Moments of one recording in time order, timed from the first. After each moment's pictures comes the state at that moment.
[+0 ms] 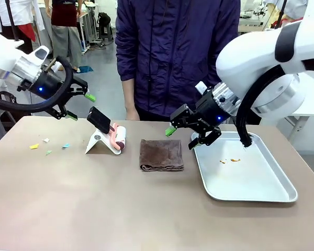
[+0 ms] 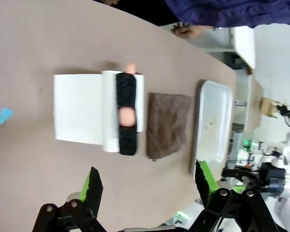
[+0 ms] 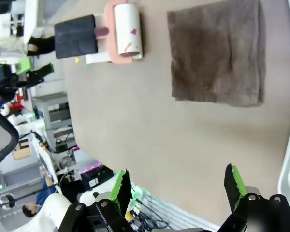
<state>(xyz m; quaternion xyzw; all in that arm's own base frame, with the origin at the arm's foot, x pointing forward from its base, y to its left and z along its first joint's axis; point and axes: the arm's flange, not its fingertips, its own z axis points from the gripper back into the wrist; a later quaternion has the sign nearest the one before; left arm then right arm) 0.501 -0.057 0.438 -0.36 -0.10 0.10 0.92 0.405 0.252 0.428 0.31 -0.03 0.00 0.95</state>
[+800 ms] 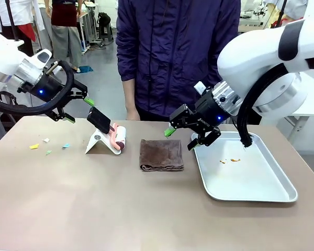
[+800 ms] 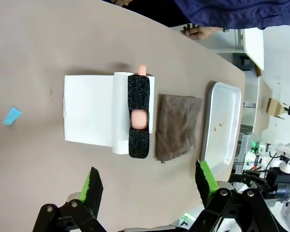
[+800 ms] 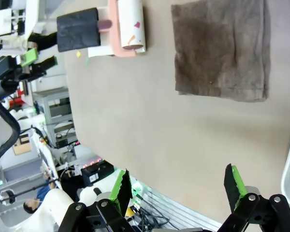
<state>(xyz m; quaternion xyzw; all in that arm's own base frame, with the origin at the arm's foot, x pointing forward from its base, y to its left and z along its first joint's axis) 0.503 -0.058 0.436 -0.35 -0.10 0.10 0.93 0.404 0.255 0.428 0.31 -0.02 0.00 0.95</state>
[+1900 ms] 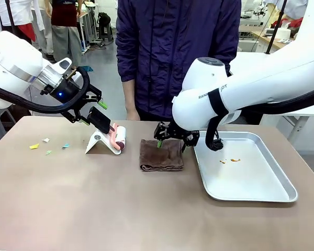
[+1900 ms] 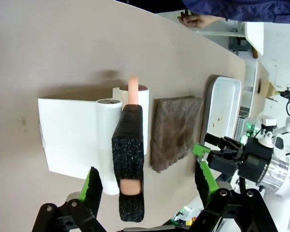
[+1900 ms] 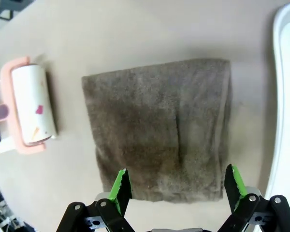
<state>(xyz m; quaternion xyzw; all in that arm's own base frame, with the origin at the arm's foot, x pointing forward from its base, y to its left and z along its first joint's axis) 0.565 -0.087 0.398 -0.37 -0.04 0.07 0.93 0.494 0.322 0.342 0.09 -0.07 -0.03 0.99</state>
